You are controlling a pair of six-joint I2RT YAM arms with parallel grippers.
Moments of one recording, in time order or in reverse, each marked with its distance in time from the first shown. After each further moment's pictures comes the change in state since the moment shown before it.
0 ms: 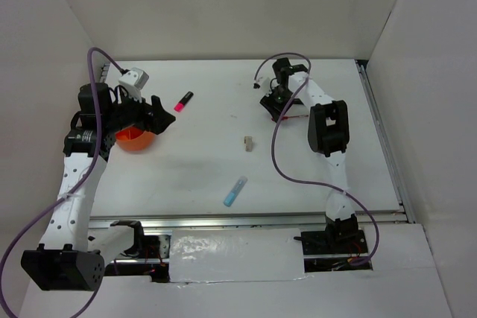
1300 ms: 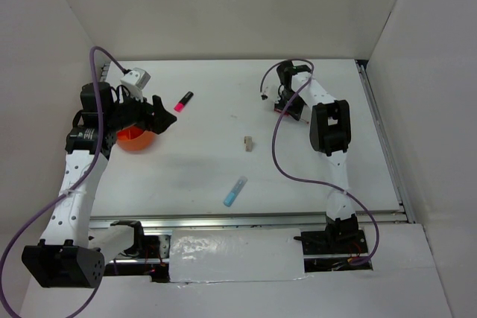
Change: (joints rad) left arm 0.000 0.020 -0.007 0.013 0.021 -0.002; right arm -0.031 0.013 0.000 -0.097 0.280 -0.232
